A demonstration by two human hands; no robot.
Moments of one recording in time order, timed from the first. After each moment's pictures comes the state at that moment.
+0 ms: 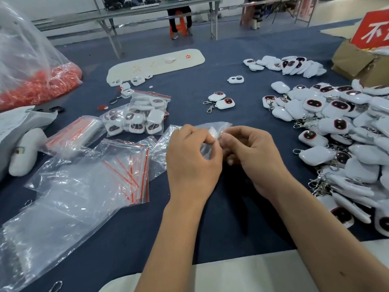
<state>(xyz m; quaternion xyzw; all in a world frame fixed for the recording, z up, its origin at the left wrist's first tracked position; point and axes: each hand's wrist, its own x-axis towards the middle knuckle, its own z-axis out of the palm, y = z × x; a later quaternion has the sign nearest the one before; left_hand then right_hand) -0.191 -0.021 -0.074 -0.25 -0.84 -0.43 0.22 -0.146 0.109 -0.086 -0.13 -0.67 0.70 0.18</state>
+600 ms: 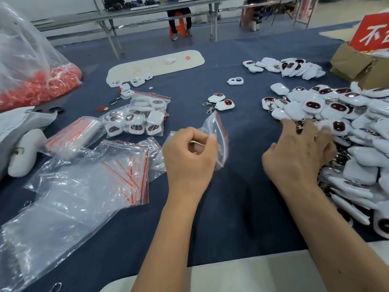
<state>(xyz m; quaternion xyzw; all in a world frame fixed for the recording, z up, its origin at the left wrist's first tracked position) -0.194 -0.022 -0.073 -0.17 -0.77 -0.61 0.10 -0.130 0.143 -0.083 -0.44 -0.87 0.10 0.20</state>
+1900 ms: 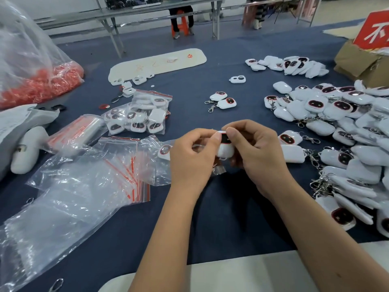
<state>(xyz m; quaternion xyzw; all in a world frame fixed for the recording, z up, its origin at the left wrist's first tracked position) -0.199 -0.020 -0.078 -0.16 -0.76 -0.63 0.00 -0.146 0.107 -0.086 -0.10 -0.68 0.68 0.25</state>
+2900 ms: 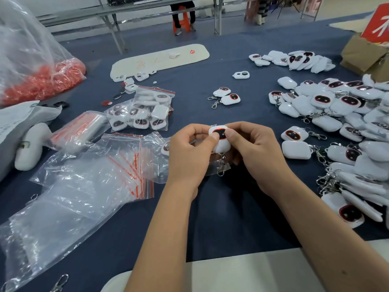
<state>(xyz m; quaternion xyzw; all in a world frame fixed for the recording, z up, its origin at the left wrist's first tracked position) -0.204 -0.028 -0.076 -0.11 -0.70 -0.71 -0.07 -0.149 0.103 -0.089 -0.09 -0.71 0.66 0.22</state>
